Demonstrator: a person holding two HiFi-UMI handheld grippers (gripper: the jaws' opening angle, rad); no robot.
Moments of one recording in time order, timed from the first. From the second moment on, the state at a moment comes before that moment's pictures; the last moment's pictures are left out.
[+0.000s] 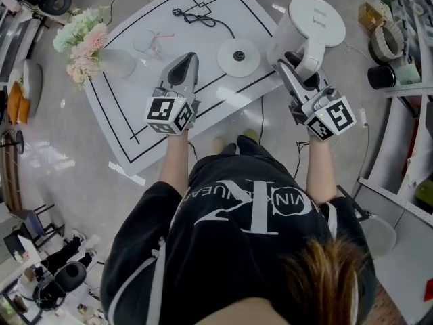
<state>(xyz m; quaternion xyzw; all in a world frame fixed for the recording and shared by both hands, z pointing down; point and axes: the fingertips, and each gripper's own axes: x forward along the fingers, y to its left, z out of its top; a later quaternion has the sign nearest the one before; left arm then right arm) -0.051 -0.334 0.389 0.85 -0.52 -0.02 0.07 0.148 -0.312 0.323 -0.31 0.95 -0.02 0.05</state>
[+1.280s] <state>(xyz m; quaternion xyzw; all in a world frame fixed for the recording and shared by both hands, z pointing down) -0.054 -0.344 0.387 0.85 -0.52 -0.02 0.07 0.177 -0.302 0.325 -0.35 0.93 -0.02 0.05</state>
